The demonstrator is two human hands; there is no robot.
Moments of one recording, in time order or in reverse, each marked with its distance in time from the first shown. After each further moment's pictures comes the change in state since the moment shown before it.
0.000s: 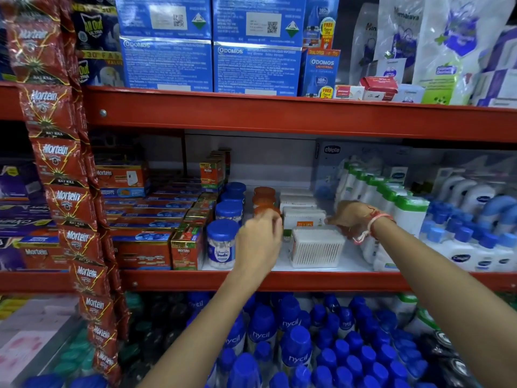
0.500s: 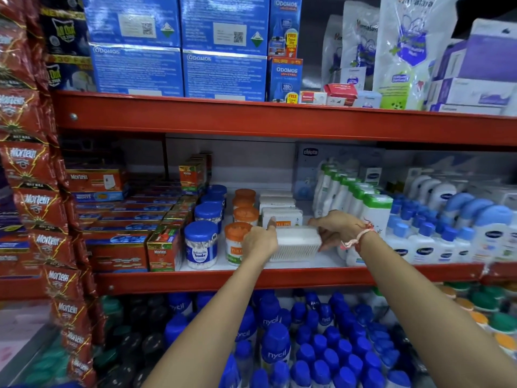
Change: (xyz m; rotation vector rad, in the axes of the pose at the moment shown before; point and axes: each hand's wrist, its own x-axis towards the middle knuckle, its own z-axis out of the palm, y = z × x) left_hand 0.021 0.024 0.066 -0.280 -0.380 -0.652; right_hand -0.006 0.041 0.021 0.745 -0.097 0.039
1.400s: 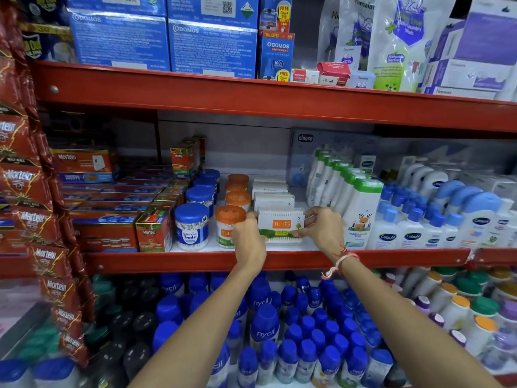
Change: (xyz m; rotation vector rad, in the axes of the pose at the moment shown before) left_hand -0.006 -0.038 0.033 0.056 0.347 0.366; right_hand -0.018 0.043 0.037 -0.231 0.488 -0.394
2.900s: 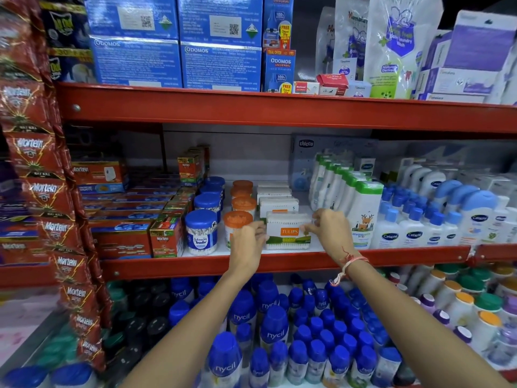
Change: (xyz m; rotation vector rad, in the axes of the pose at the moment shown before) left_hand -0.007 -0.009 -0.044 -0.156 -0.184 0.127; right_hand -0.020 -0.017 -0.010 -0.209 0.084 -0.086
